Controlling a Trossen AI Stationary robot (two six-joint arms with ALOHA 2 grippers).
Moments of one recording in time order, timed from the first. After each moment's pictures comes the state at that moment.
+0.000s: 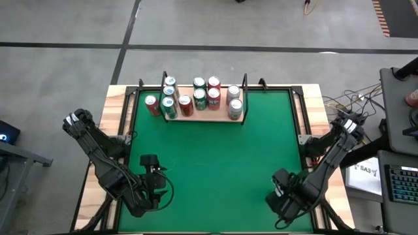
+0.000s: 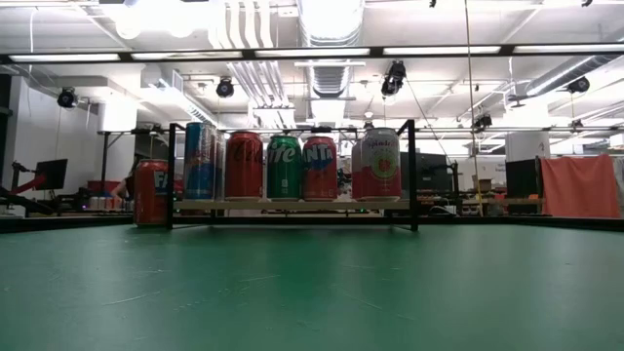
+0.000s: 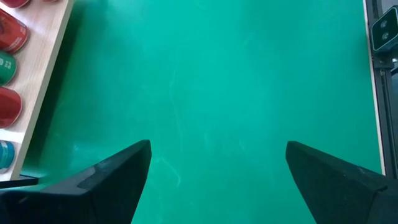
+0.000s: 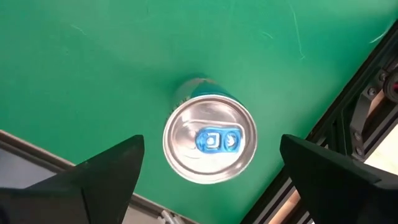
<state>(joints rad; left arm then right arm) -0.84 1.48 1.37 -1.15 -0.57 -0.81 0.85 1.64 1.45 -1.41 0.03 1.86</state>
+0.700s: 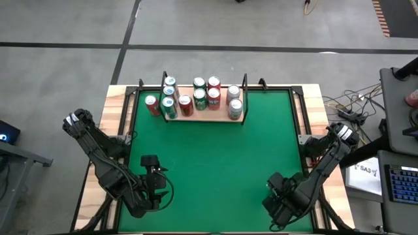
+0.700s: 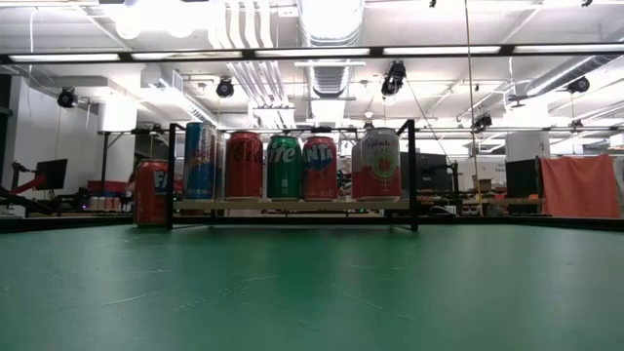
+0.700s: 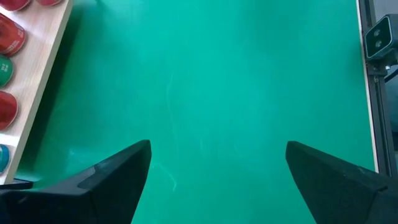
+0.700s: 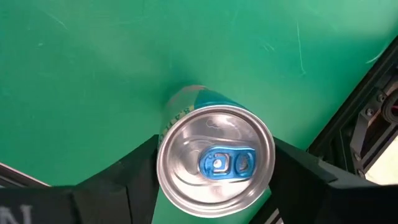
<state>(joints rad) -0.84 1.48 1.37 -1.13 -0.57 -0.81 0.85 1.73 1.44 -1.40 0.05 1.79</state>
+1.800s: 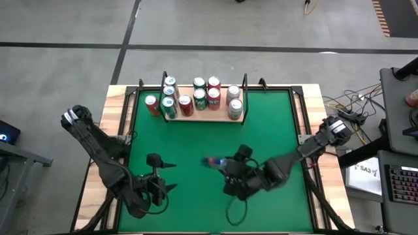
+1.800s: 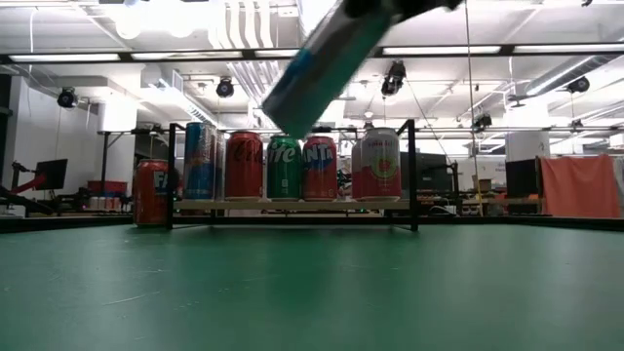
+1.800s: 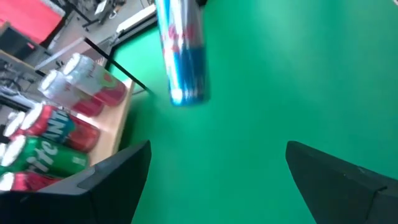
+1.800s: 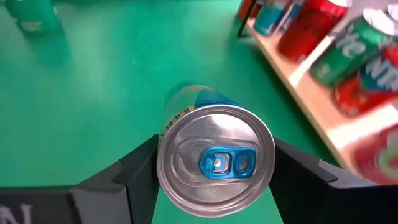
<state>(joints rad) -0.87 1.40 1.07 -0.72 -0.93 -0.40 0.53 1.73 1.45 -0.69 0.75 0.59</state>
